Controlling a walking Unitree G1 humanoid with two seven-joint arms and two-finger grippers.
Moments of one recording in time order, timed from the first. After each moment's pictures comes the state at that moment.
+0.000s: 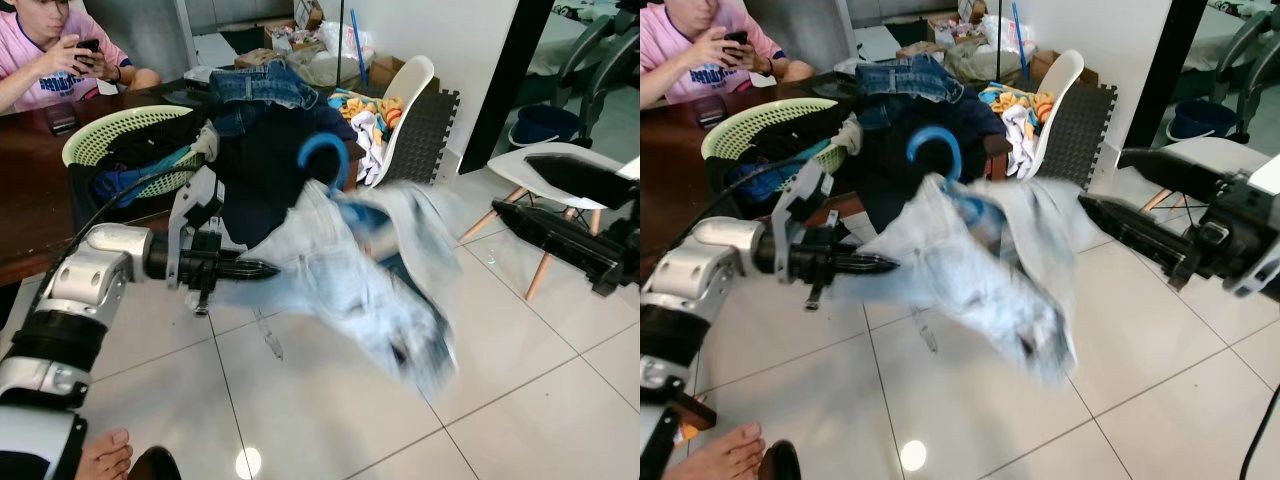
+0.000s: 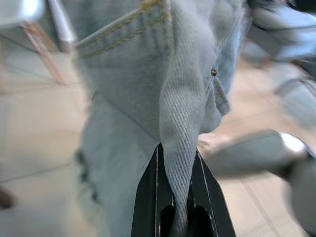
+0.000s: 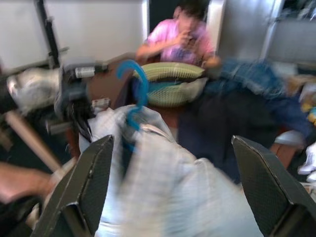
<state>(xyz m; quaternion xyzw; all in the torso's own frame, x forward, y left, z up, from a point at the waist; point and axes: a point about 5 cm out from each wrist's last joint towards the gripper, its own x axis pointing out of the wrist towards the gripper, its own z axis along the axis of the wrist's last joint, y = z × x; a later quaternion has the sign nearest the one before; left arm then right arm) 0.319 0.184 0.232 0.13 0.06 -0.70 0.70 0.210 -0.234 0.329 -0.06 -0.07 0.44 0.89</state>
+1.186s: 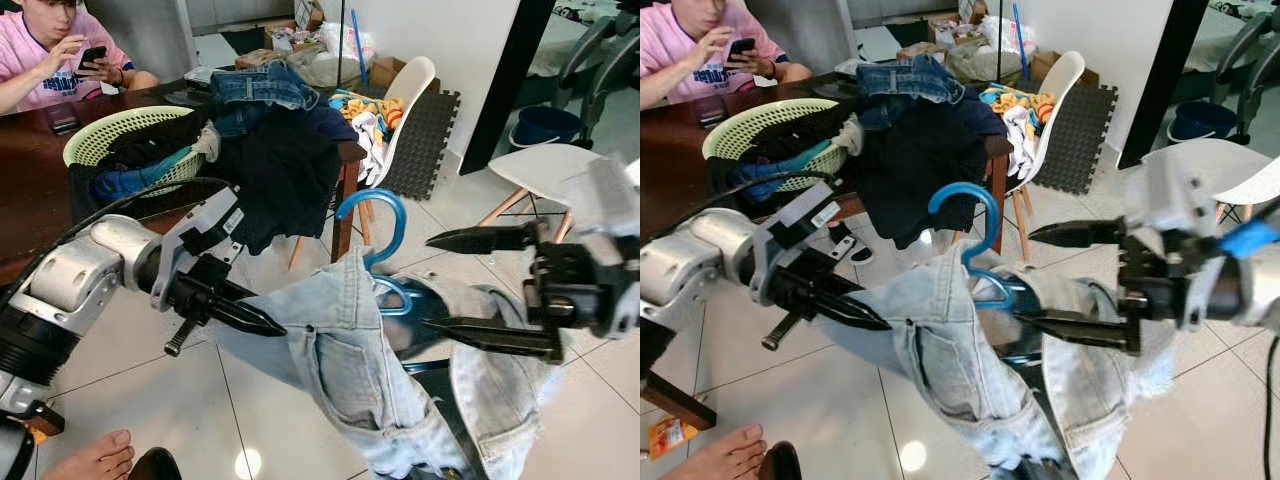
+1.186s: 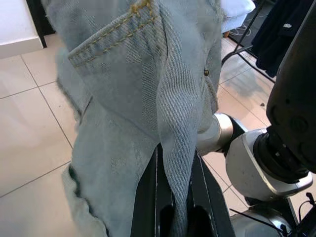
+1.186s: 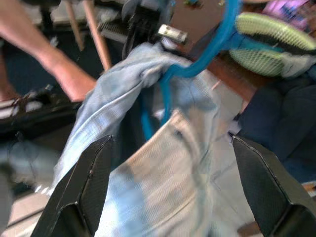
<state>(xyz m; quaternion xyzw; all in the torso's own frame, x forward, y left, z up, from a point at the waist) 0.290 0.157 0.253 0.15 0.05 -0.79 0.59 0.213 -0.202 0.313 -0.22 0.01 0.59 0.78</state>
